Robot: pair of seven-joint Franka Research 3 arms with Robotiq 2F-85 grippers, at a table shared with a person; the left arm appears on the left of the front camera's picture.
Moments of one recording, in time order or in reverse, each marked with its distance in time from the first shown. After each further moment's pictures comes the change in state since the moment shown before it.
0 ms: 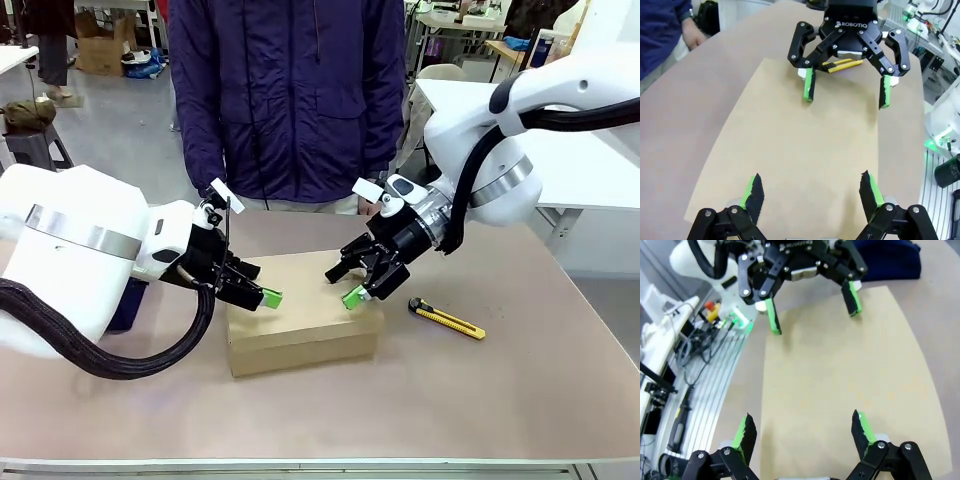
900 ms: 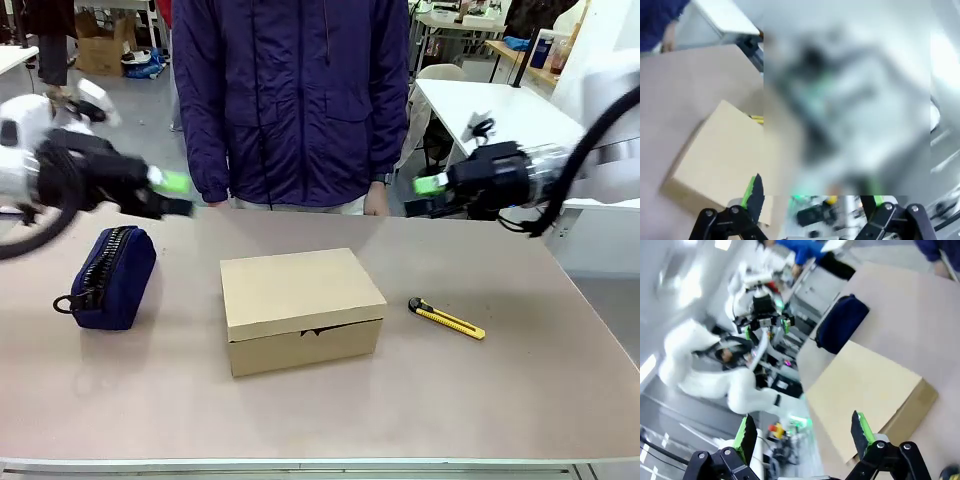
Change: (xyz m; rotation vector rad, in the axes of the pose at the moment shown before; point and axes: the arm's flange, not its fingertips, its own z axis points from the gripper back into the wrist) left arm 0.017 0.076 0.163 -0.484 -0.281 0.624; right arm -0.013 0.060 0.164 0.007 -0.521 -0.756
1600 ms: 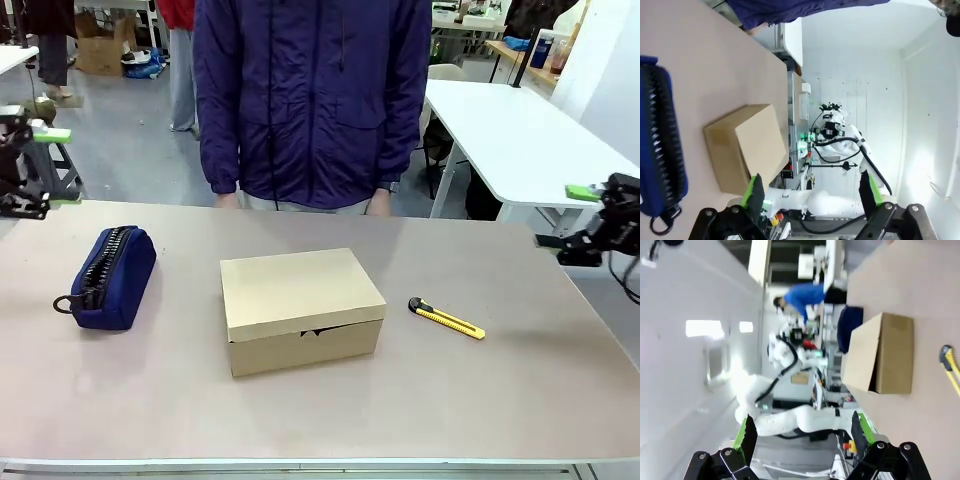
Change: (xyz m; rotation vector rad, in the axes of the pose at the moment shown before) left arm -0.002 0.034 0.143 0.107 -0.218 0.570; right arm -0.111 -0.024 0.176 0.136 -0.298 -0.491
